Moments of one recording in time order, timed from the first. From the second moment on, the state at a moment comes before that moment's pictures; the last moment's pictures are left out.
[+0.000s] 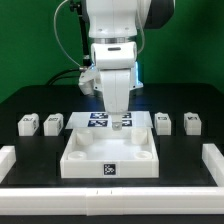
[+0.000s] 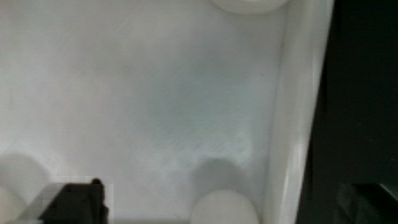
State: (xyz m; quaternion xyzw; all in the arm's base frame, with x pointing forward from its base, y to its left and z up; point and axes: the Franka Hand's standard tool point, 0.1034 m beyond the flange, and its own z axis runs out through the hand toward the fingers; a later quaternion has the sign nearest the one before) arm 0.442 -0.011 0.031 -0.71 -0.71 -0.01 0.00
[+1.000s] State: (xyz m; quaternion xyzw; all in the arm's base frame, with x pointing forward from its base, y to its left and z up) arm 0.434 -0.017 0.006 -0.72 -0.70 -0.02 0.01
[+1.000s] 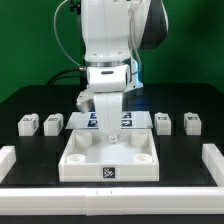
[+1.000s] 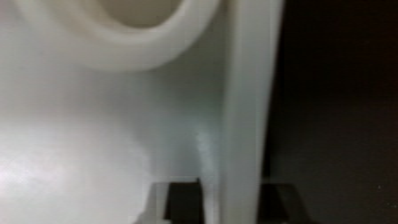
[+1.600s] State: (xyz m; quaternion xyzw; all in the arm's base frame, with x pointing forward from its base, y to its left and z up) arm 0.434 -0.017 0.006 -0.72 -0.69 -0.02 0.01
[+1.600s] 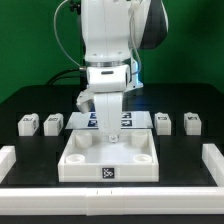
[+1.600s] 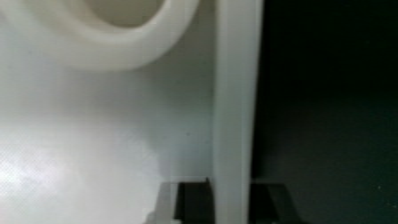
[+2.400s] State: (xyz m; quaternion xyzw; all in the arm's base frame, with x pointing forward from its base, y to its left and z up) arm 0.502 0.057 0.007 -0.72 -0.69 -0.04 0.02
